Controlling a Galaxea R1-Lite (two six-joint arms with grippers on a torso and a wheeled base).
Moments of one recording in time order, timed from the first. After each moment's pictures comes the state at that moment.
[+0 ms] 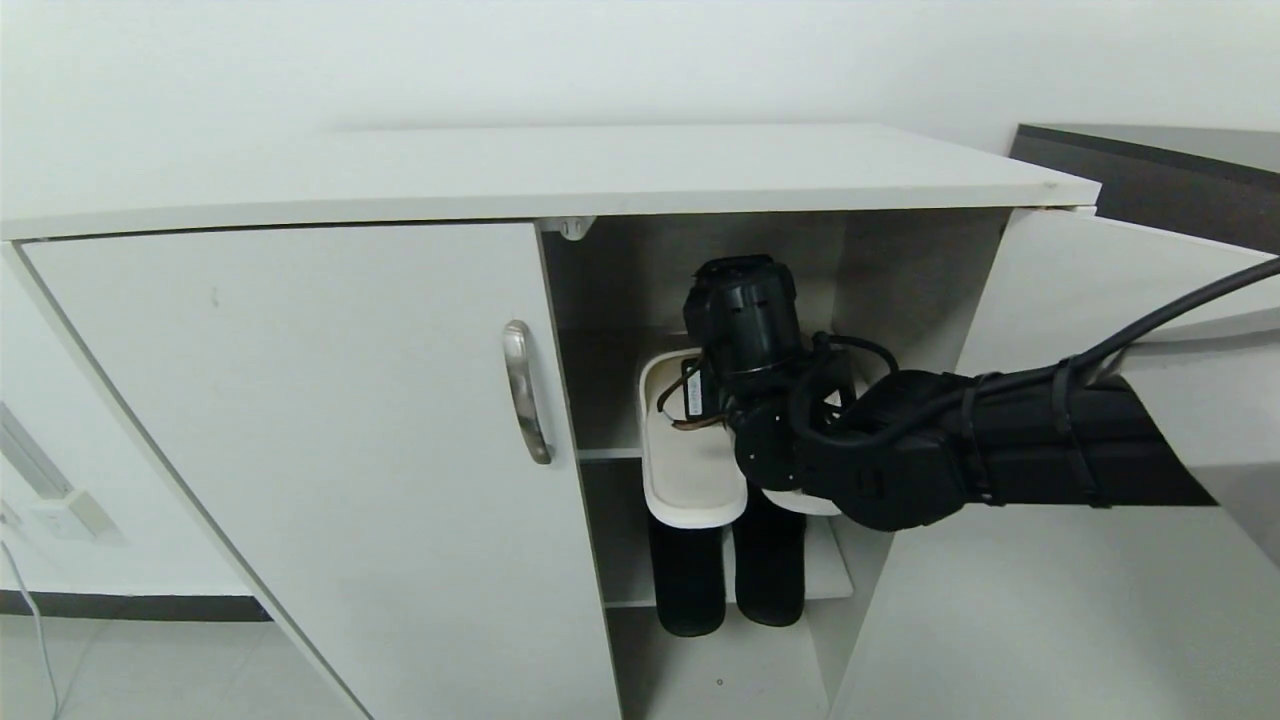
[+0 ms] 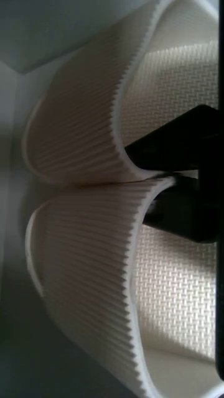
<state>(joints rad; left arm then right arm) 0.00 0.00 0.00 0.00 -0.03 -0.02 0.83 2.12 -1.61 -0.22 -0.76 0.19</state>
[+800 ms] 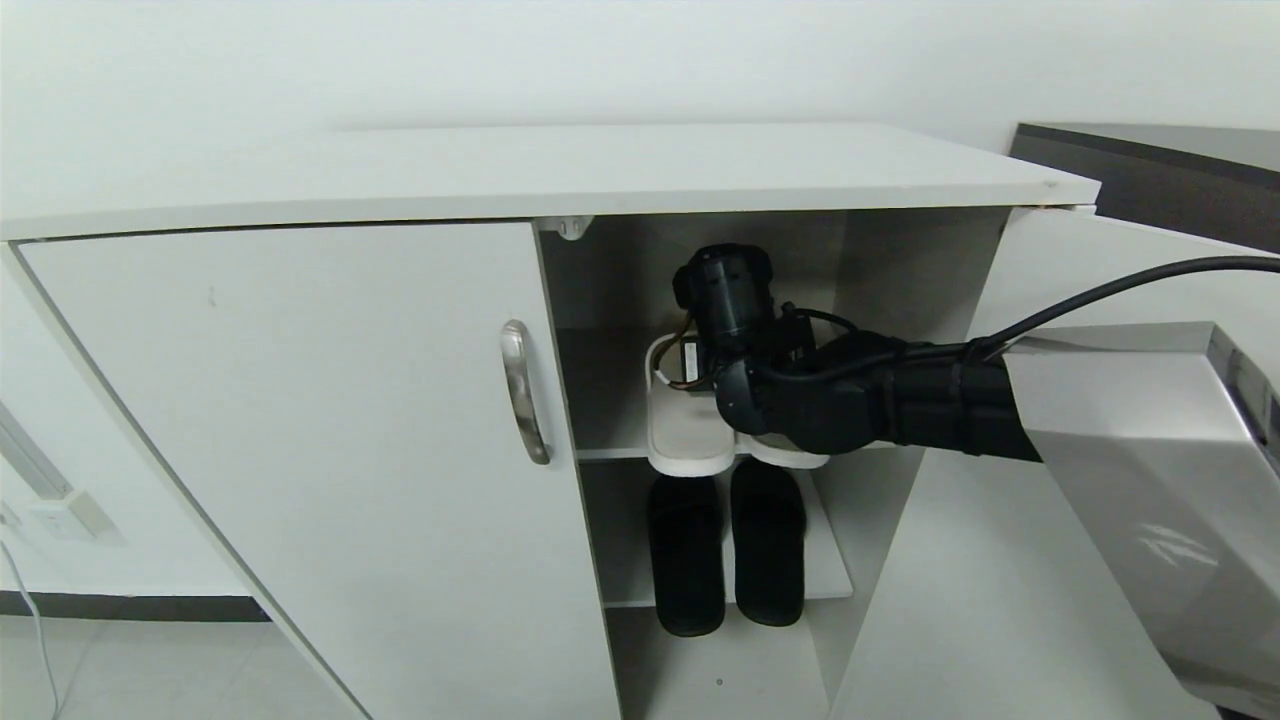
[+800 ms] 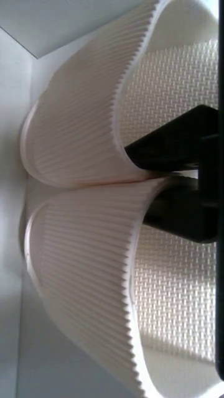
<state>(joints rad) 0.00 0.00 0.00 0.00 -0.03 -0.02 0.75 2.32 -2.00 0.00 -0.72 0.20</state>
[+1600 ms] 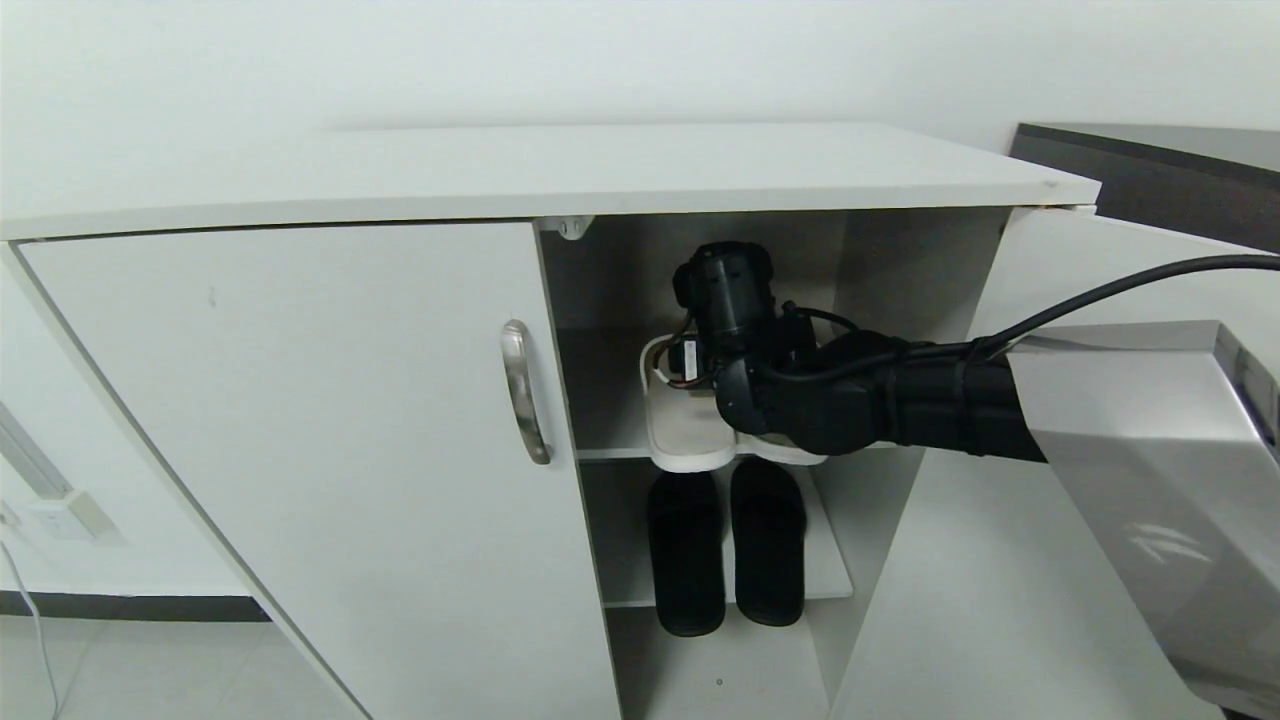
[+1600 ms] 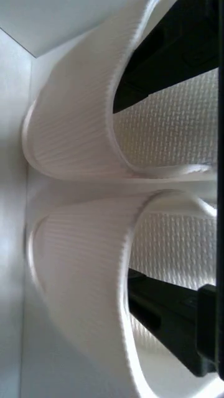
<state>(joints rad) 0.00 0.00 0.00 0.00 -0.03 -0.02 0.76 2.31 -1.99 -0.01 -0.72 0.21</state>
